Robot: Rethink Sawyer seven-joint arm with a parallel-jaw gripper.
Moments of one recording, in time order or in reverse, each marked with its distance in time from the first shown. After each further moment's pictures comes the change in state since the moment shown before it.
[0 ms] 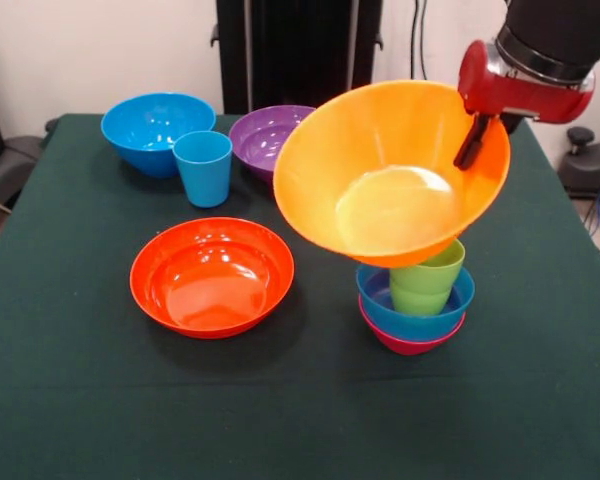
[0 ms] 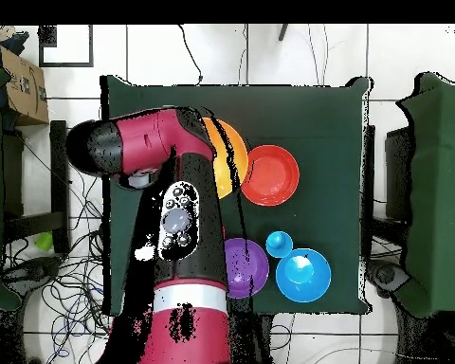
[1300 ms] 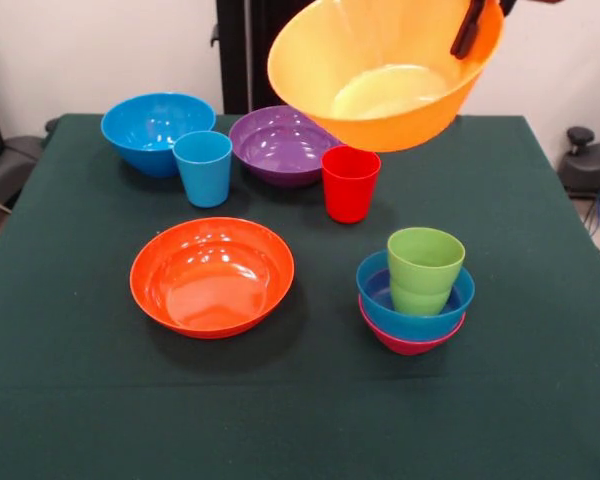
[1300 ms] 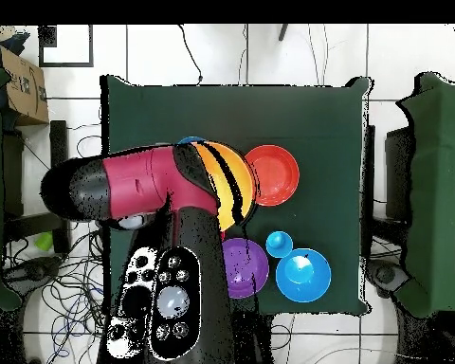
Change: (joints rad) arm 0.000 -0.272 -0.001 0.267 0.001 -0.015 0.000
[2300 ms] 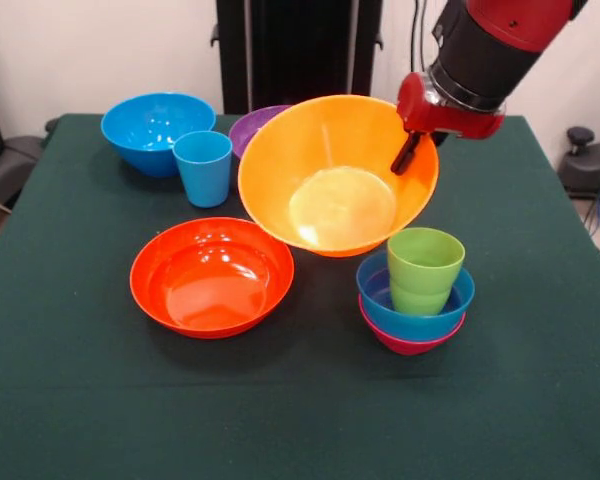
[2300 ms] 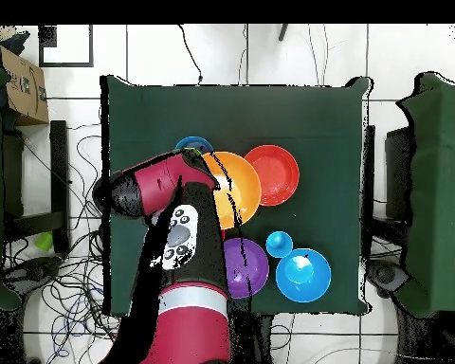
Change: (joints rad) arm 0.002 0.269 0.001 -0.038 -0.169 -0.152 -0.002
